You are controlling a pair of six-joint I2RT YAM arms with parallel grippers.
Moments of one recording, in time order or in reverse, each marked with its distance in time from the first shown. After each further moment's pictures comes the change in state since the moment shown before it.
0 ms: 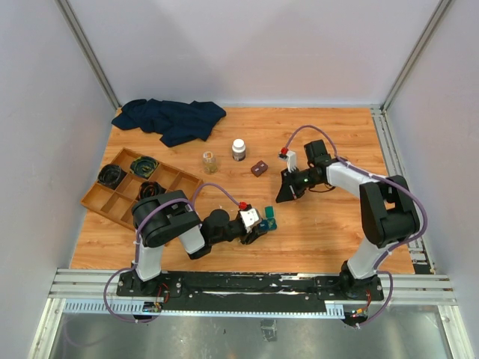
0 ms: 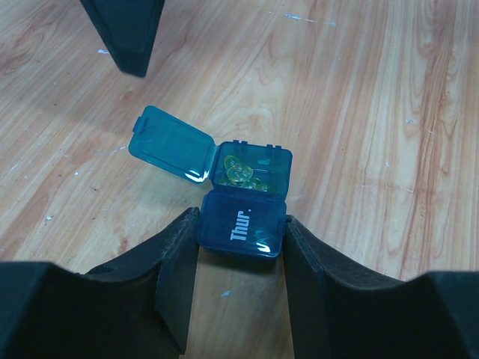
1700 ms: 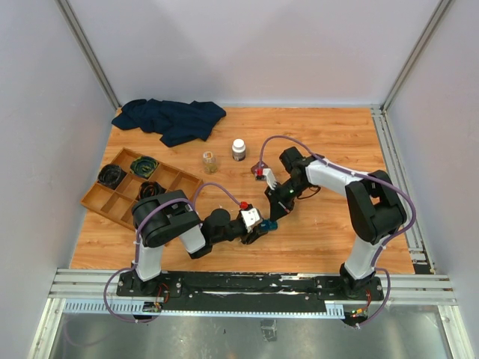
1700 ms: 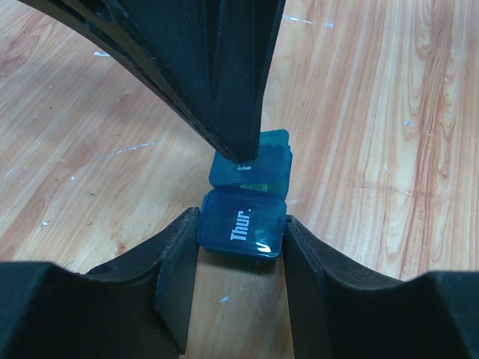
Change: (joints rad) left arm 0.000 0.000 0.012 -0.016 0.004 0.000; right arm 0.198 0.096 0.131 -0.356 0.034 -0.301
